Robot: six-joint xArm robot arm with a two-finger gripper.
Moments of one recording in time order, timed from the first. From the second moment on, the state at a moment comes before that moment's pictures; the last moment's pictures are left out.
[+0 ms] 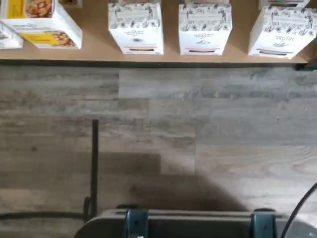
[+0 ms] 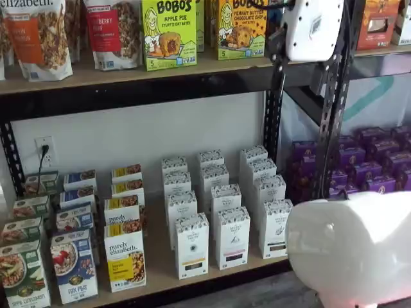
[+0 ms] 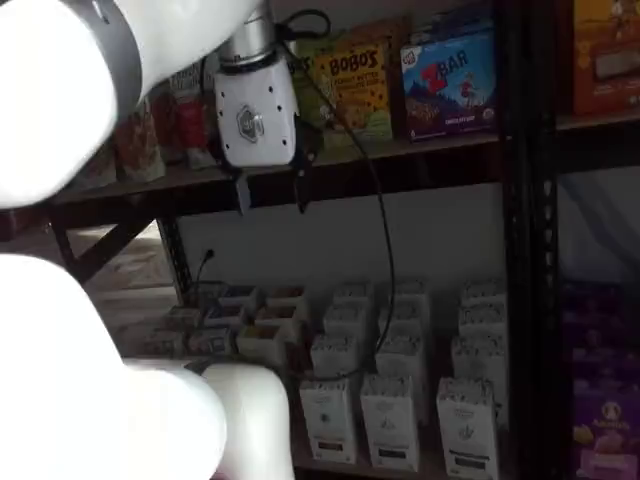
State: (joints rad) arm -0.07 -0.93 -0.85 0.09 1.69 -0.05
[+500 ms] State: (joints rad) arm -0.12 -0.96 -0.62 0.08 1.43 -0.11
